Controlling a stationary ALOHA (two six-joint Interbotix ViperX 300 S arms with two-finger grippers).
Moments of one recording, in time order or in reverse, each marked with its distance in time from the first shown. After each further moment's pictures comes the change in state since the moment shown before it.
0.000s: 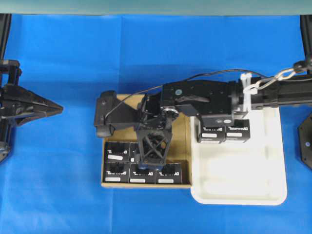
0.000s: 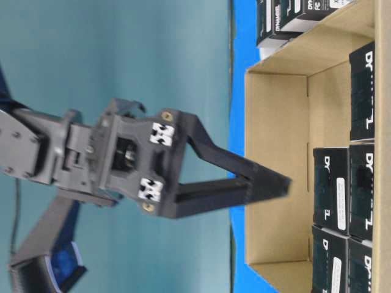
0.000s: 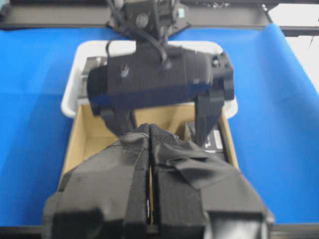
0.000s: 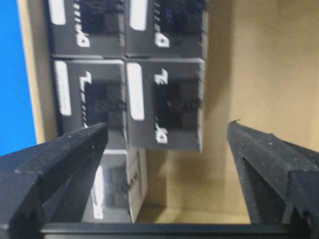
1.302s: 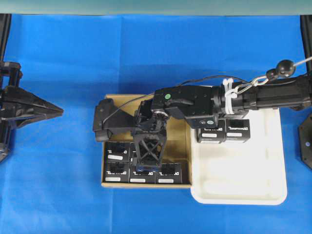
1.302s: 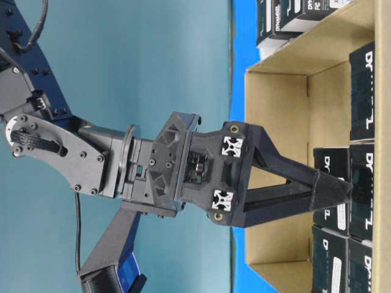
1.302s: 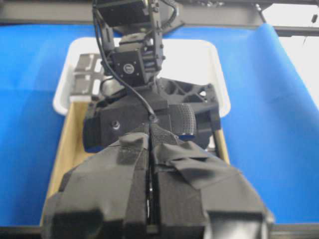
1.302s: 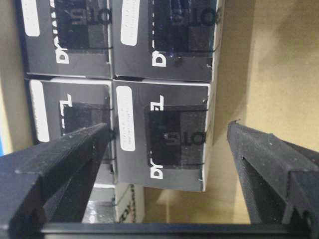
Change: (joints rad) left arm -0.012 0.003 0.000 -0.002 0.002 -0.032; right arm -0.011 0.081 0.006 0.054 -0.038 -0.064
